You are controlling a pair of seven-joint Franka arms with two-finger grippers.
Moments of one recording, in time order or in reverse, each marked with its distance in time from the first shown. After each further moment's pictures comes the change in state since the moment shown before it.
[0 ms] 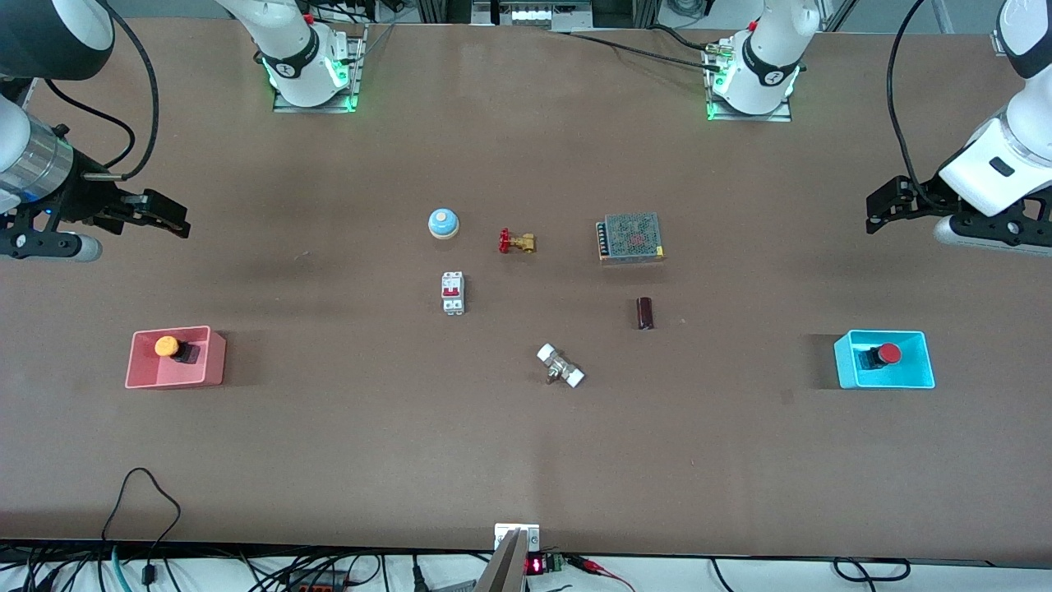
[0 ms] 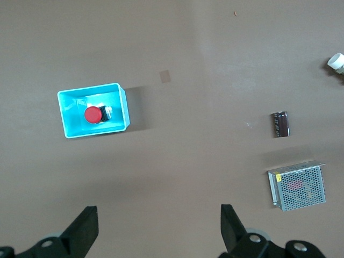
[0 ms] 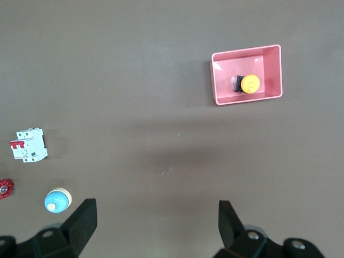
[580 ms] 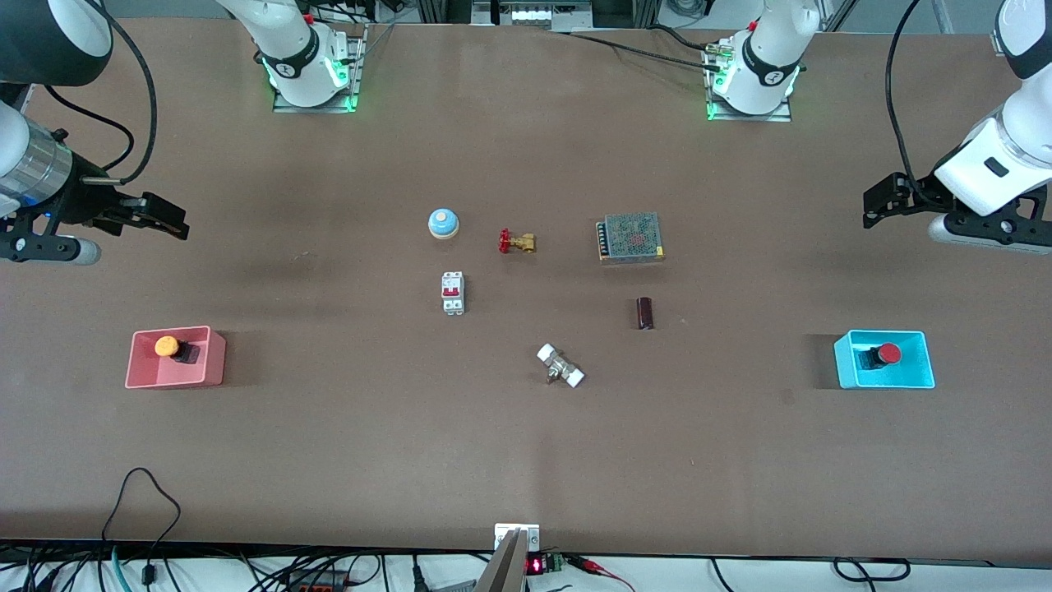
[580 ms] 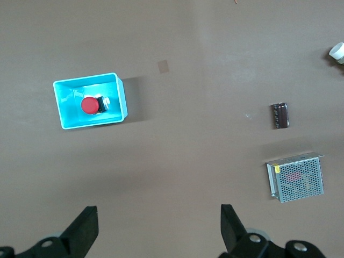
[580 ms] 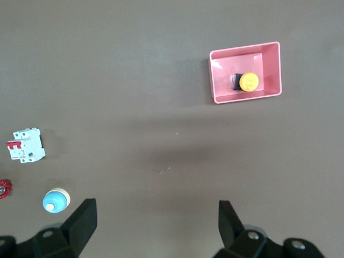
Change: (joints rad) left arm 0.000 0.000 -0.002 0.001 0.000 -0.036 -0.004; right arm -0.009 0.008 0.003 -0.001 0.000 -0.001 0.000
